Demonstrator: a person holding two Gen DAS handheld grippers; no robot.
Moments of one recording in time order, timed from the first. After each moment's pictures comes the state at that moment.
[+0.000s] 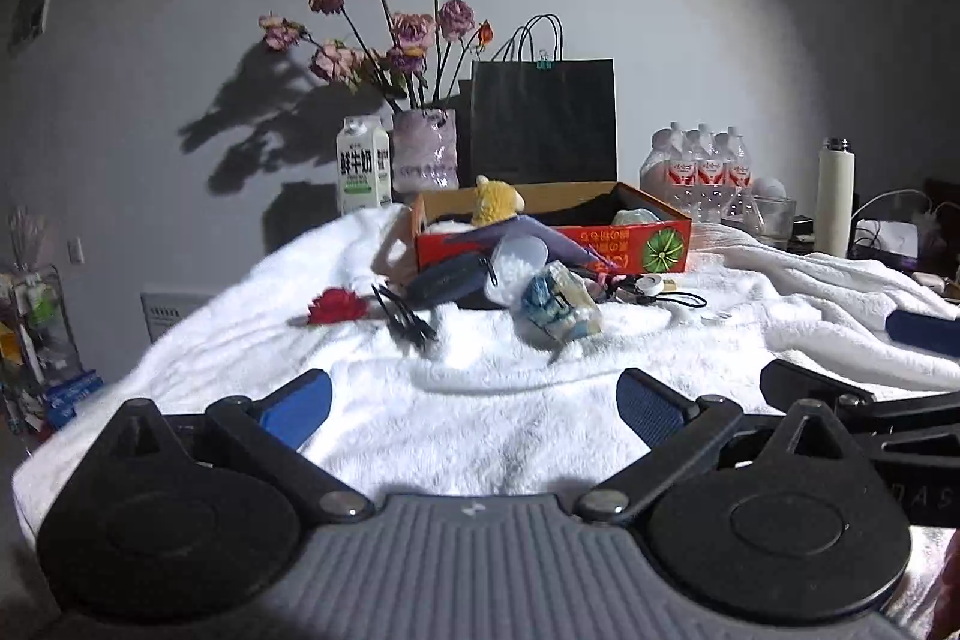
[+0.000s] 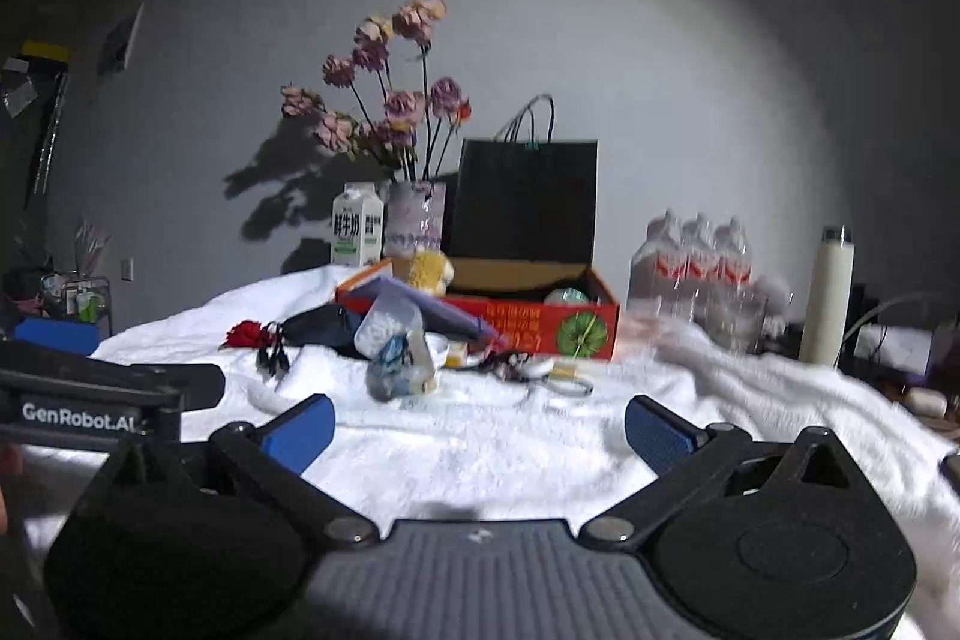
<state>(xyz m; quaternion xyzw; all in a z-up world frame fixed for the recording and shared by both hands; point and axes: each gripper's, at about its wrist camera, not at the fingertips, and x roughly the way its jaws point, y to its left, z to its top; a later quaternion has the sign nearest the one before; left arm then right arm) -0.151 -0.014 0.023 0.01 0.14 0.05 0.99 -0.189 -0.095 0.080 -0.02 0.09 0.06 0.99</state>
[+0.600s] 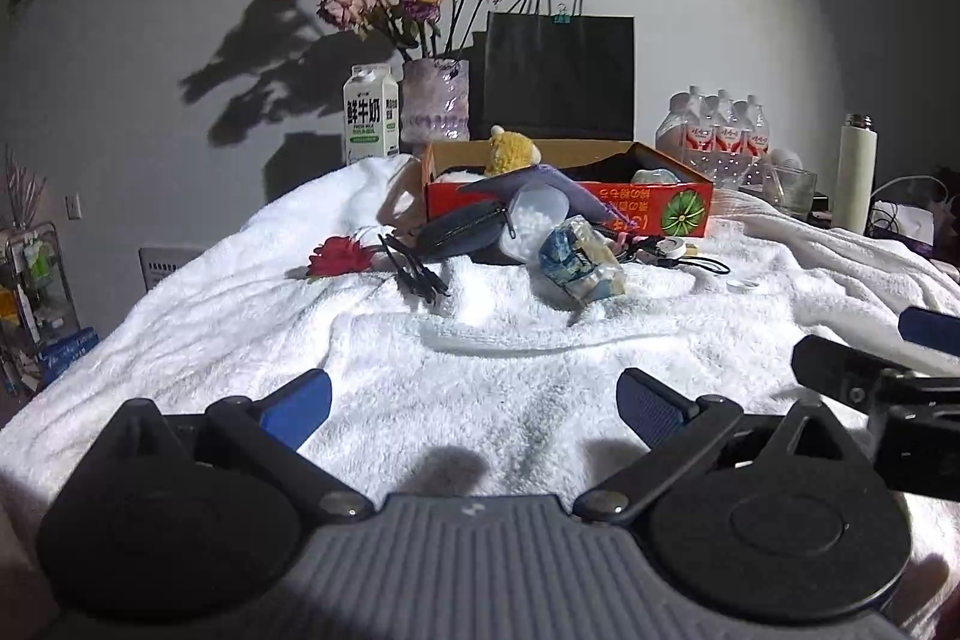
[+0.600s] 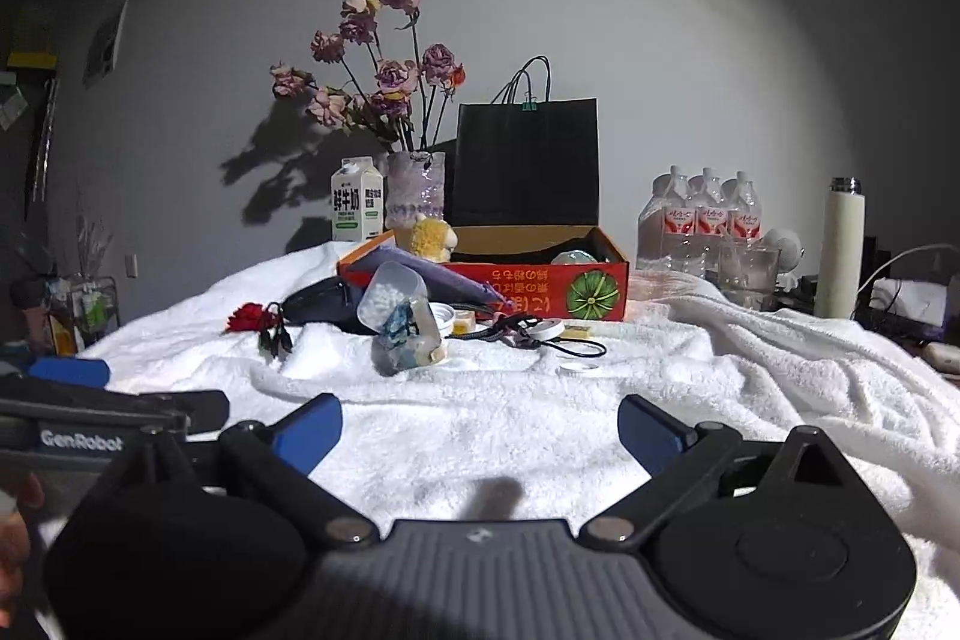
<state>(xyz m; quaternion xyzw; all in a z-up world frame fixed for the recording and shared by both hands) -0.127 0.002 0.010 -0.01 0.18 0.05 0.98 -0.175 -0.099 0.074 0.02 0.12 0.08 0.99</state>
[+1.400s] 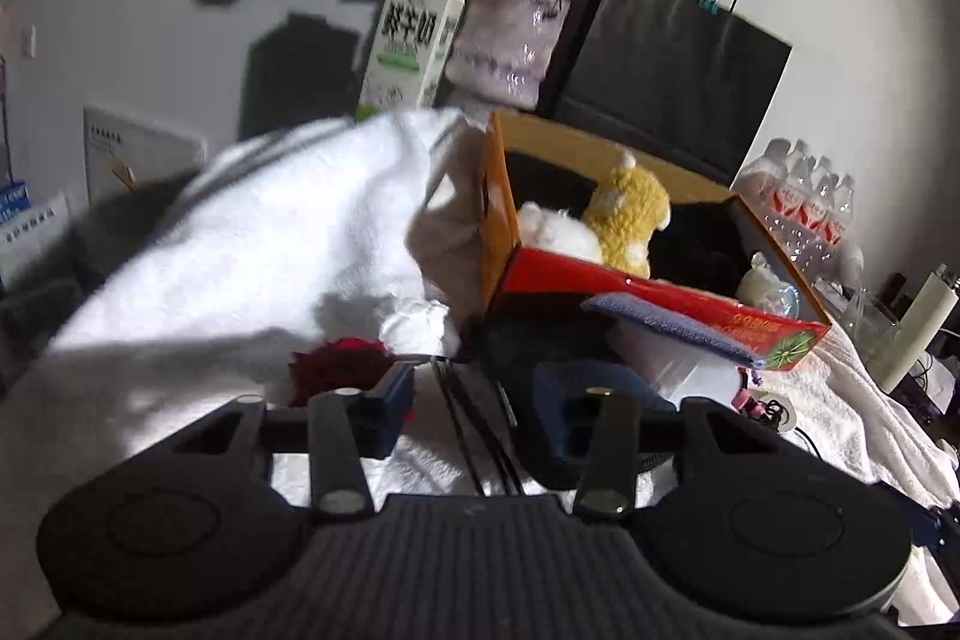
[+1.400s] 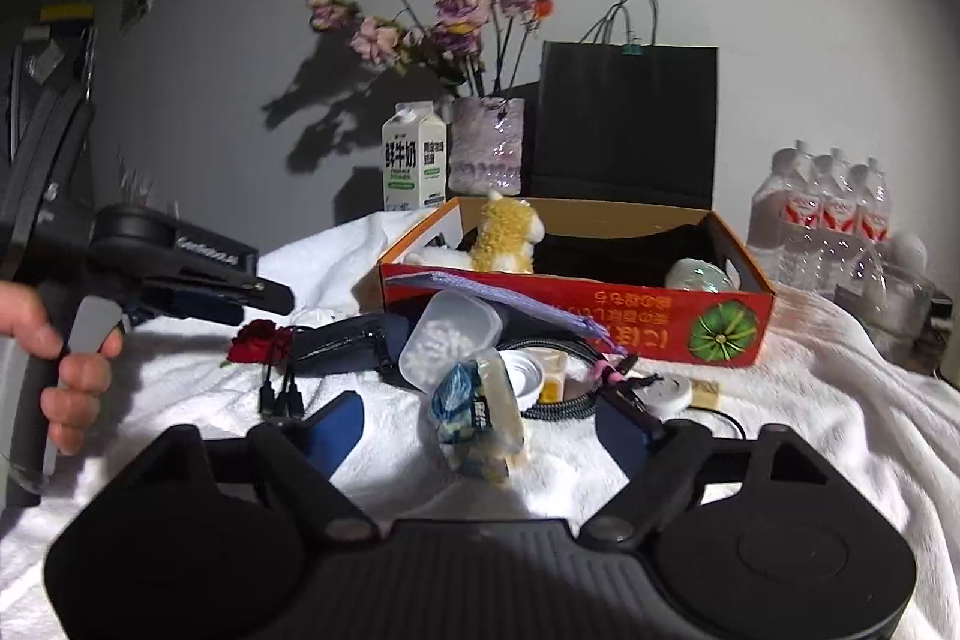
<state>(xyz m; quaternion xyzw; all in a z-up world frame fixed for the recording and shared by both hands) 0.081 0.130 0.044 -0.16 0.29 0.02 0.94 -0.019 -0.041 0.107 -0.04 0.19 0.14 0.97</state>
